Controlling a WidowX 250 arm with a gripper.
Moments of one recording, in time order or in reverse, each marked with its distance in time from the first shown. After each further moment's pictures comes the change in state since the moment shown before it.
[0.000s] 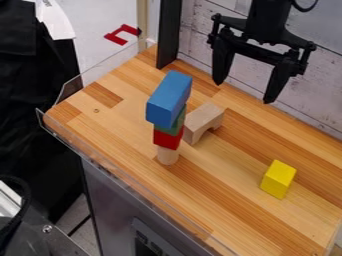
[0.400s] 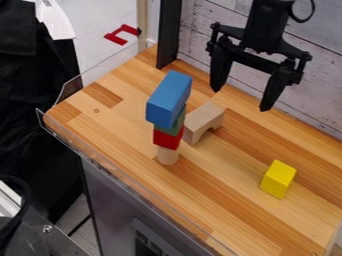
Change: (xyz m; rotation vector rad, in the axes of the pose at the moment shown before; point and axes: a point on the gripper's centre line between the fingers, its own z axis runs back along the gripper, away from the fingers) arm -0.001 0.002 -0.010 0.015 0.034 -0.018
